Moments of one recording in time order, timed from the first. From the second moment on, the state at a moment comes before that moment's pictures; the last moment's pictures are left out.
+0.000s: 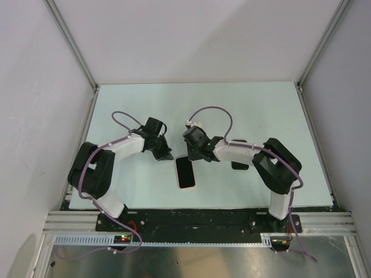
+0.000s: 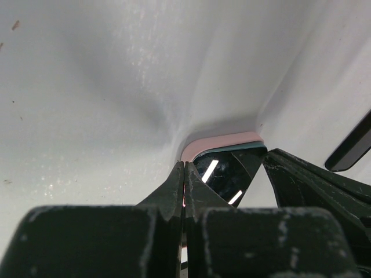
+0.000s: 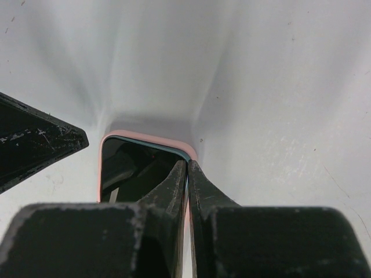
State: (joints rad) left arm -0.41 1.64 0.91 -0.41 0.21 -0.86; right arm 0.88 1.87 1.17 -0.22 0.16 0.57
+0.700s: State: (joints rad) left arm -0.41 1.65 0.93 -0.43 0.21 -0.86; right arm 0.90 1.87 1.14 -0.17 0.19 0.61
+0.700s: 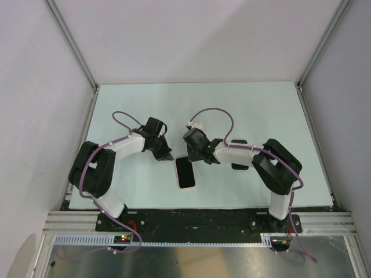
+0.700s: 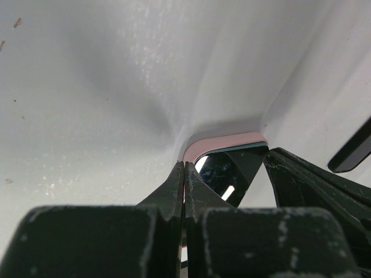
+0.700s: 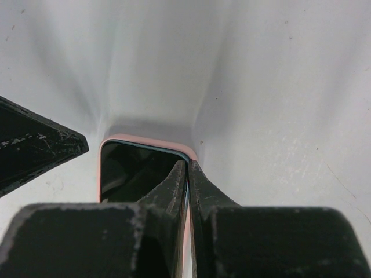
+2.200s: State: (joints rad) left arm -0.41 1.64 0.93 -0.43 0.25 -0.85; right arm 0.88 1.86 1.26 -0.37 0.13 0.56
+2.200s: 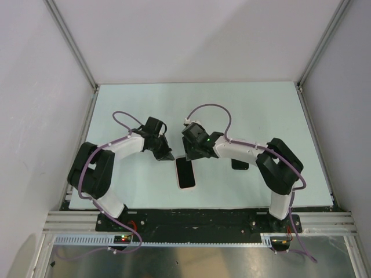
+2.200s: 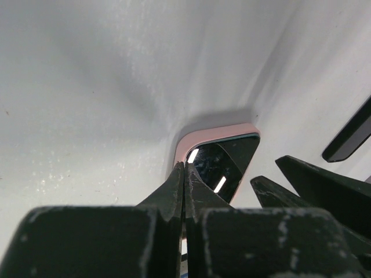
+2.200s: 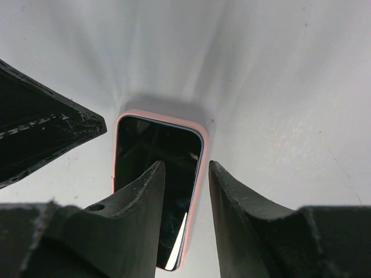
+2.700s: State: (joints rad) left arm -0.41 1.63 0.92 -0.43 0.26 -0.84; right arm 0.82 1.84 1.18 -0.31 -0.02 0.57
